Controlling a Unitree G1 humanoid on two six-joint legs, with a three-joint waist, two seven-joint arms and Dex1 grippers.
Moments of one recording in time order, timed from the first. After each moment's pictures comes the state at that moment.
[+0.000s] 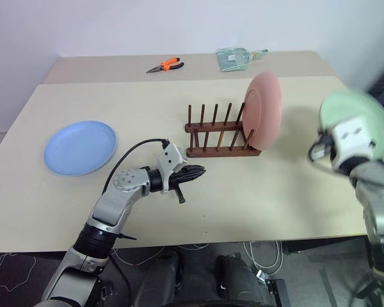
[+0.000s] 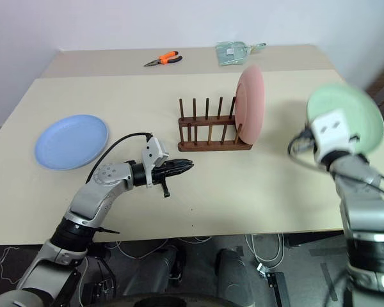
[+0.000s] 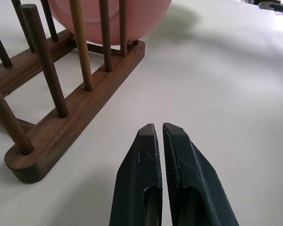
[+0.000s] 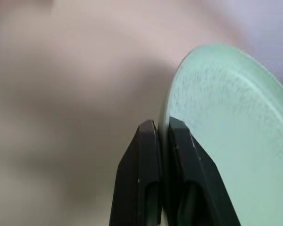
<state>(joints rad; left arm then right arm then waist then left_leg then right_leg) -0.38 0.37 -0.24 -0.09 -0.26 0.38 -0.84 -0.32 -0.67 -0.33 -0.24 0.26 0.41 0.30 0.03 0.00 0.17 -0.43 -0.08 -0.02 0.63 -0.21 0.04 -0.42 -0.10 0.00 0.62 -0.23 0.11</state>
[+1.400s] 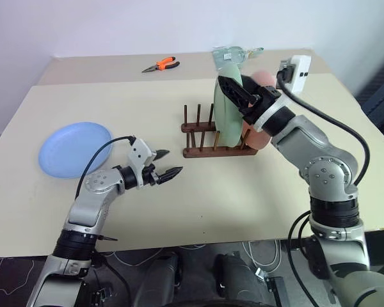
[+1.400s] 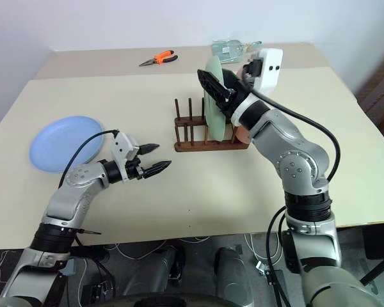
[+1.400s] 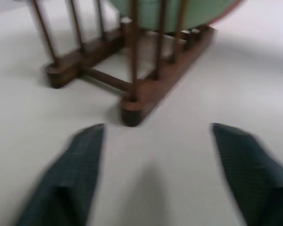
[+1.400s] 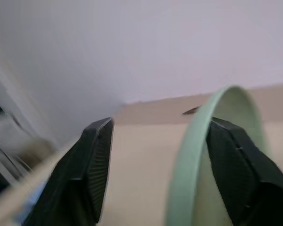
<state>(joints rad) -0.32 0.46 -0.04 -0.02 -0.28 0.29 -0.78 -0.67 -0.47 0.00 -0.28 0.86 0.61 0.14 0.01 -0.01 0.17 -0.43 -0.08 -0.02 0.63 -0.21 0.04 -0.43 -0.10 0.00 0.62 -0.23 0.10</state>
